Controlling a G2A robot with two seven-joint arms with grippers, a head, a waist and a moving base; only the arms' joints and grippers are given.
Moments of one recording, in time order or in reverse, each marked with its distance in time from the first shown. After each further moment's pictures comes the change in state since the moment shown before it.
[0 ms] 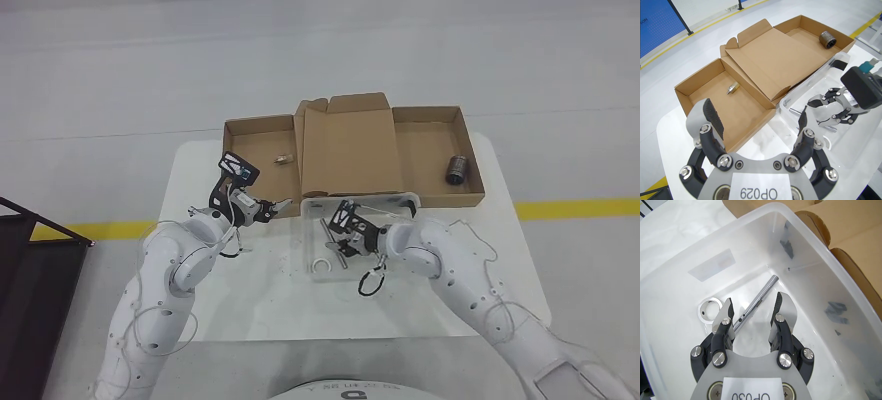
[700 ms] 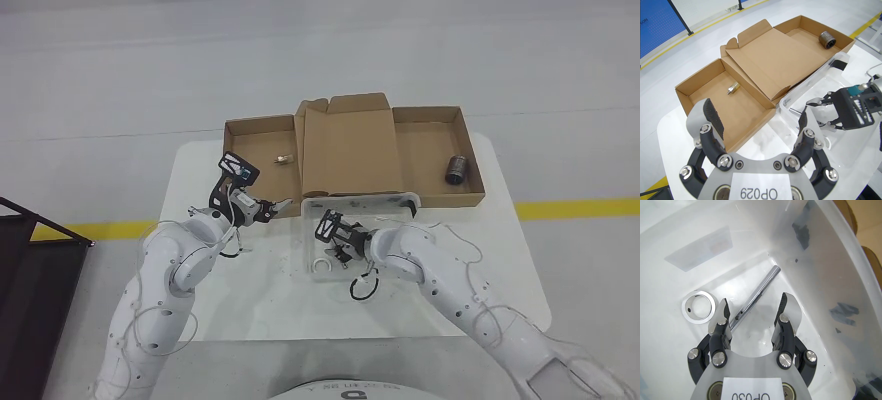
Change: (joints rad) left arm 0.000 0.000 0.000 0.000 0.000 0.000 0.000; right arm 0.043 -0.036 -0.109 -0.012 -0.128 0.122 0.135
